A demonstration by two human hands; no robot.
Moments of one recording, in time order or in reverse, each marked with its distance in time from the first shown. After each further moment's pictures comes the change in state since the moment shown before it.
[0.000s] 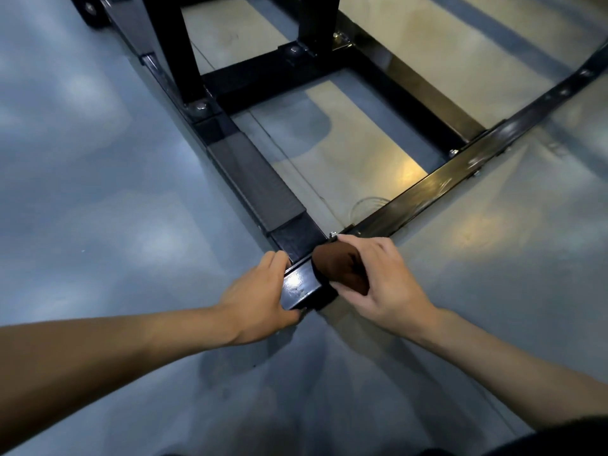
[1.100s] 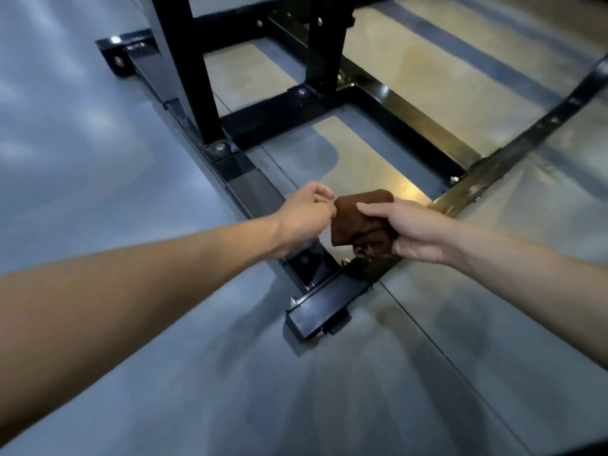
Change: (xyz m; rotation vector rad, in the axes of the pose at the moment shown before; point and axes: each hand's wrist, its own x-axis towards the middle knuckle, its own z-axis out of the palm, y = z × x) left_hand 0.090 0.062 -0.118 -0.848 0.044 -0.120; right_hand 0.126 -0.029 -0.083 1.053 -0.179 0.880
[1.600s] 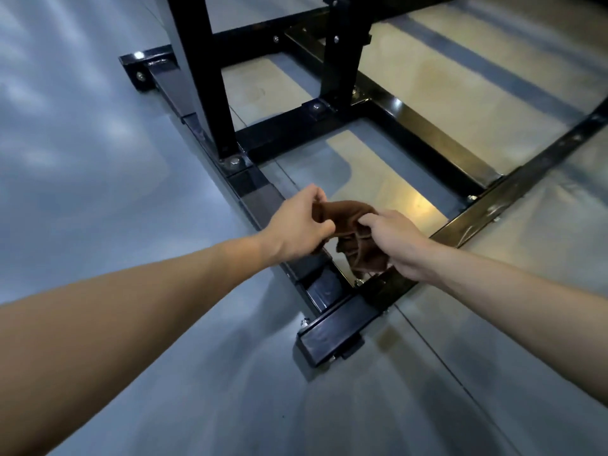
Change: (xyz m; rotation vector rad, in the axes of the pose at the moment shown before) left_hand 0.011 -0.008 -0.036 0.427 0.175 0.277; right_hand 0.022 -0.004 0.031 -0.279 0.144 -0.134
